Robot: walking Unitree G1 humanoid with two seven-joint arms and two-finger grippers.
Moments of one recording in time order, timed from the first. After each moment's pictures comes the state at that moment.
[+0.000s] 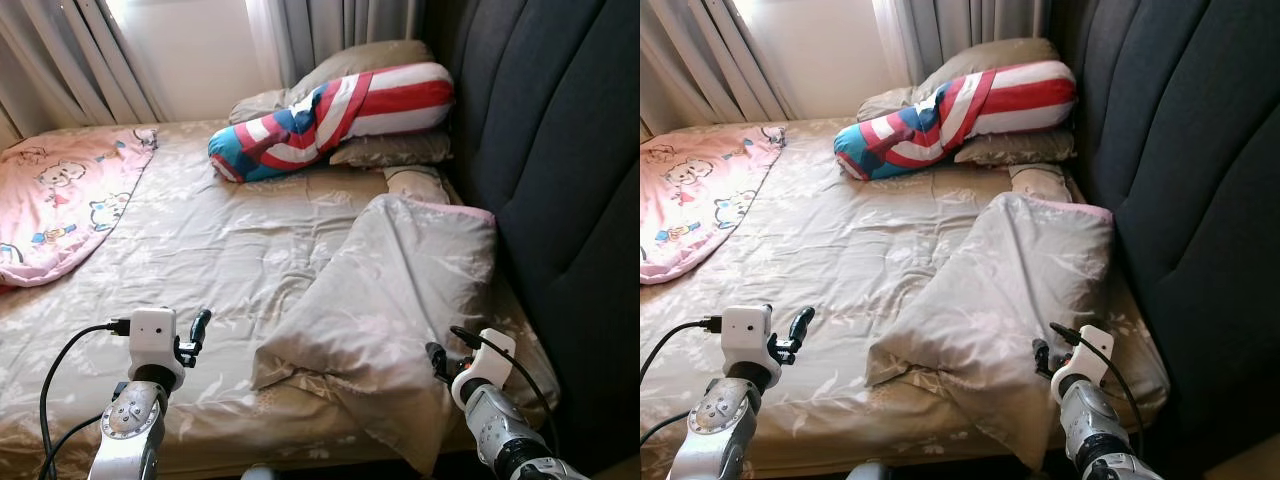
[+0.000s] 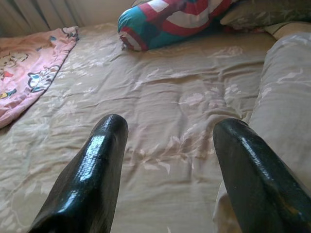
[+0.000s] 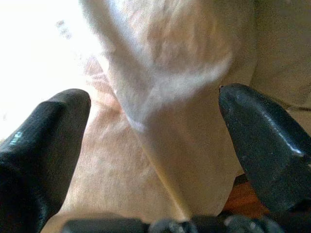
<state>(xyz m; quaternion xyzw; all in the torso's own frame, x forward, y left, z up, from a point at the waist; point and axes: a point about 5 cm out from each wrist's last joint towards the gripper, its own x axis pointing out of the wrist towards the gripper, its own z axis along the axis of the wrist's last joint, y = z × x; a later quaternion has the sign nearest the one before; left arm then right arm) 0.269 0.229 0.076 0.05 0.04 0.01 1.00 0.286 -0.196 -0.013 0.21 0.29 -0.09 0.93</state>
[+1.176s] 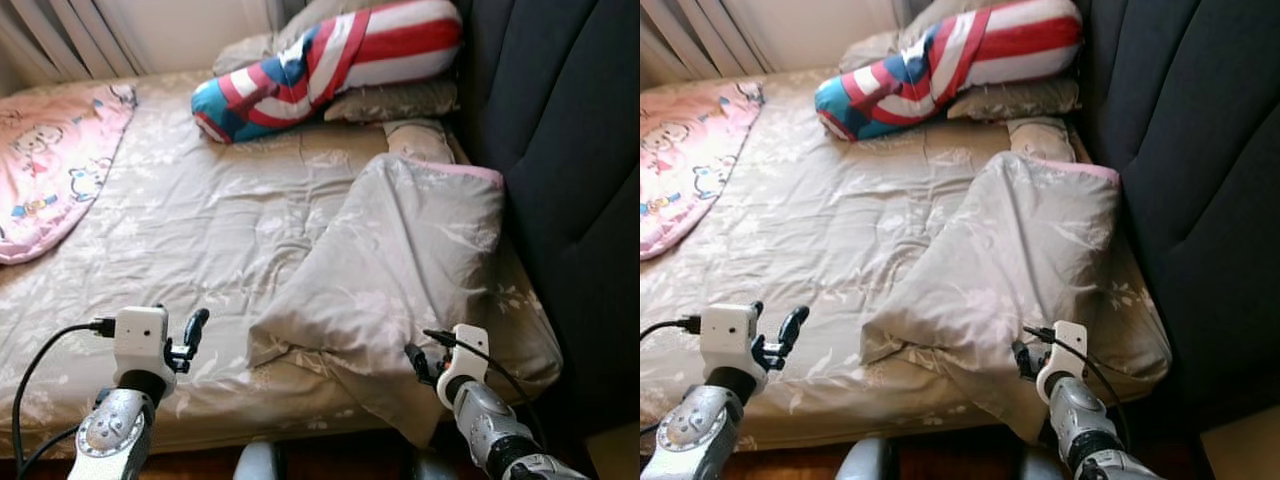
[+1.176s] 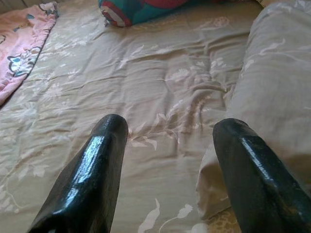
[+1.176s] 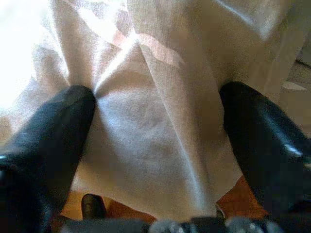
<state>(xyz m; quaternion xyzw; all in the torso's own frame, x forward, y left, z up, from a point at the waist) 0.237 0.222 0.111 0.06 0.03 -0.01 1.00 0.290 -0.174 -0.013 0.14 0.31 -0.01 0.94</state>
